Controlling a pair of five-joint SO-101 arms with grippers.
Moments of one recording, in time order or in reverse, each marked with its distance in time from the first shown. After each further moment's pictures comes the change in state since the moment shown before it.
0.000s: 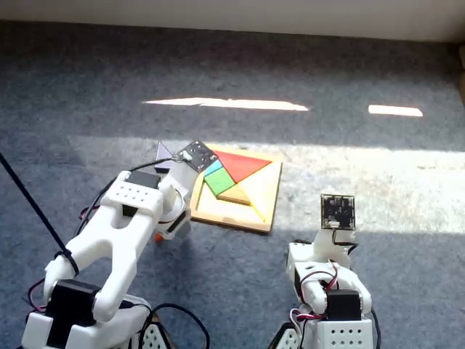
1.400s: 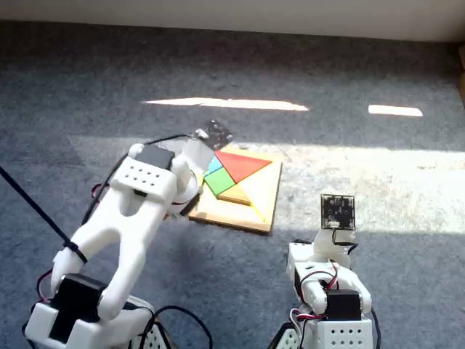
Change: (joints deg) left arm 7.2 2.1 -17.1 15.8 3.6; right arm 0.0 0.0 0.0 0.0 0.0
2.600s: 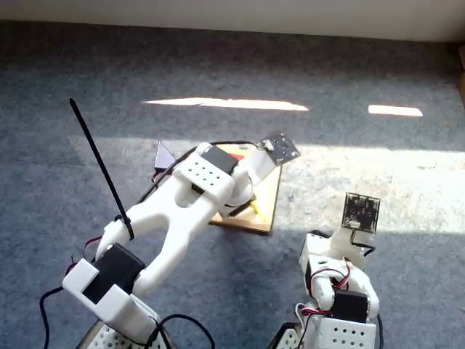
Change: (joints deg) left arm 15.0 15.9 -13.2 -5.6 0.0; right arm 9.4 0.0 0.0 -4.9 0.0
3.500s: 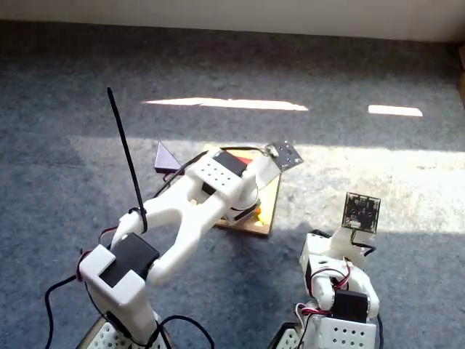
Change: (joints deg) left arm 1.1 6.8 -1.2 -2.5 2.1; right arm 0.2 0.0 0.0 -0.2 0.0
